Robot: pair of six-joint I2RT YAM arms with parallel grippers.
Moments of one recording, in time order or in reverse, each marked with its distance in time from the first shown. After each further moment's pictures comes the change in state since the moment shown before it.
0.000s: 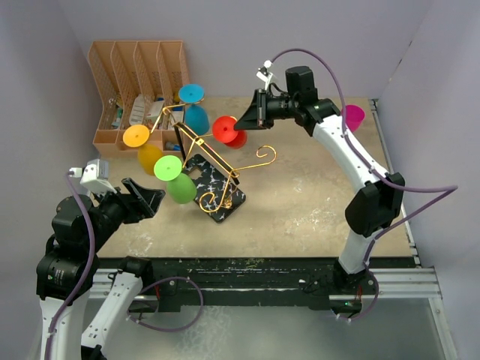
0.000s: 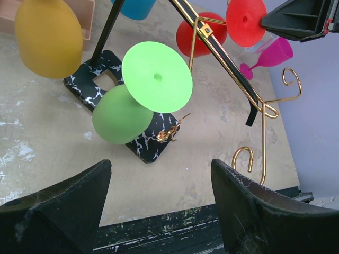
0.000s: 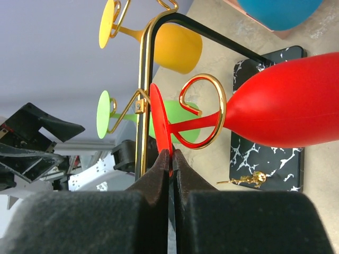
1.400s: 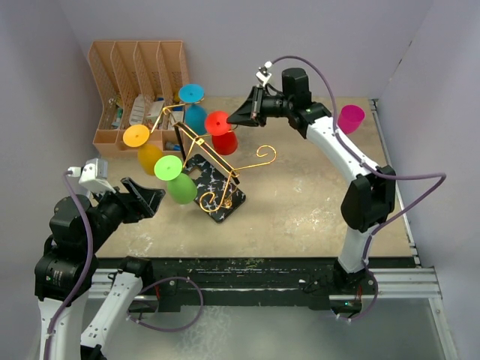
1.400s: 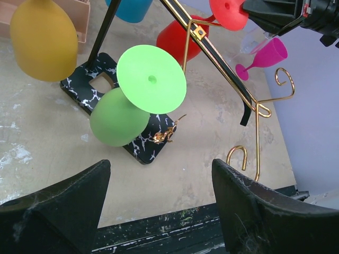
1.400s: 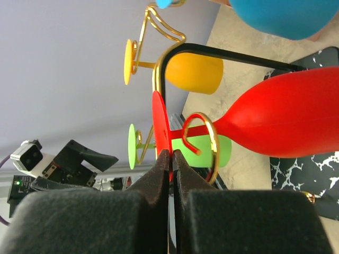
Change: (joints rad) left arm 0.000 0.006 0.019 0.000 0.011 -0.001; right arm 0.000 0.051 -0.061 0.248 0.000 0.349
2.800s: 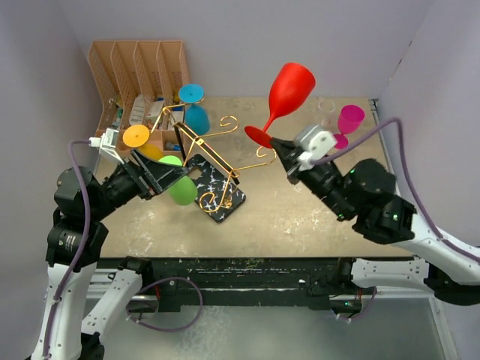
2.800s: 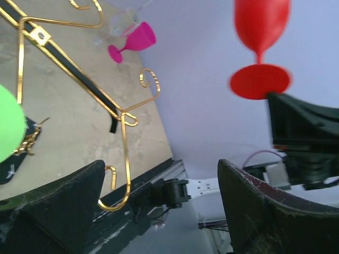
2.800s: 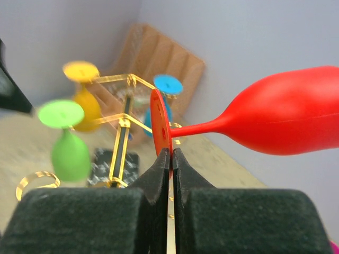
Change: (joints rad) left arm 0.000 0.168 0.001 0.348 0.398 -0.377; right arm 0.711 -0.892 -0.372 0.023 1.207 -1.215
